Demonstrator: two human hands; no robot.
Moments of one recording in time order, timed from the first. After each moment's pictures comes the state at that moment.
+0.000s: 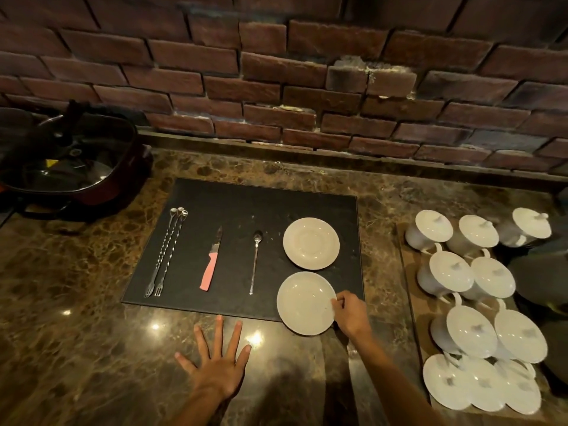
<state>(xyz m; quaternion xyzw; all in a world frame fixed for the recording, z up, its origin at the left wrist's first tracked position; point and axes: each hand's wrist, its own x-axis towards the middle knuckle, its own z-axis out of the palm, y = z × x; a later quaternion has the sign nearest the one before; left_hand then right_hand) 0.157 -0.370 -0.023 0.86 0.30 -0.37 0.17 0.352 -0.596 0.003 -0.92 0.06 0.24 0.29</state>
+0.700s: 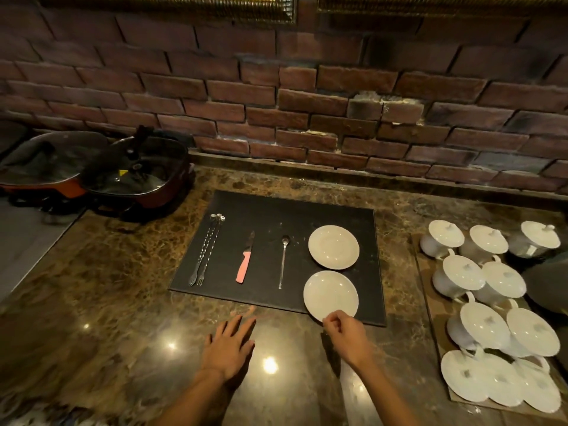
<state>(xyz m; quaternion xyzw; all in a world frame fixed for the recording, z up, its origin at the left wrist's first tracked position) 0.114 -0.318 0.006 0.93 0.21 -0.25 0.18 0.245 -0.568 0.051 -0.90 -0.06 0.23 0.36</state>
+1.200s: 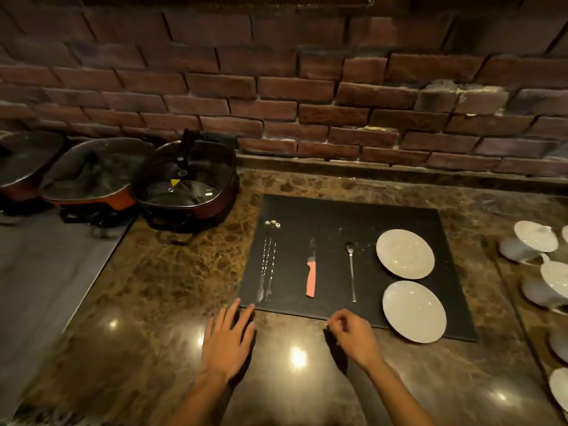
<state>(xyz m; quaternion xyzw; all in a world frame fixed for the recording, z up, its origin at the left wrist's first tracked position) 0.076 -0.125 0.000 0.95 0.24 -0.11 0.16 0.212 -0.384 0.048 -0.89 -0.06 0.26 0.37</state>
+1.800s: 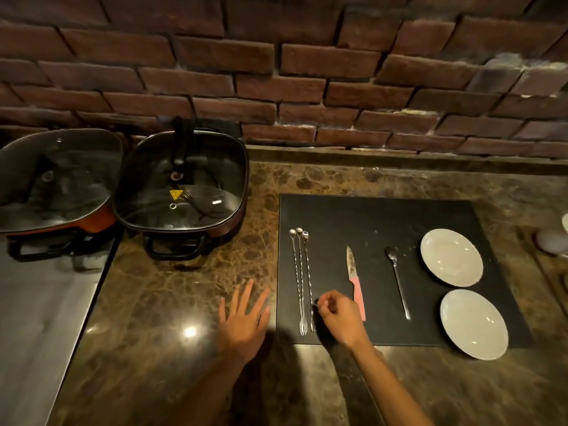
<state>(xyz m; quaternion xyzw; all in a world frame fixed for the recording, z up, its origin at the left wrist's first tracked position) 0.164 0.012 -0.039 0.96 0.15 -0.15 0.20 0.257 -0.199 0.027 -0.90 0.01 0.24 0.36</state>
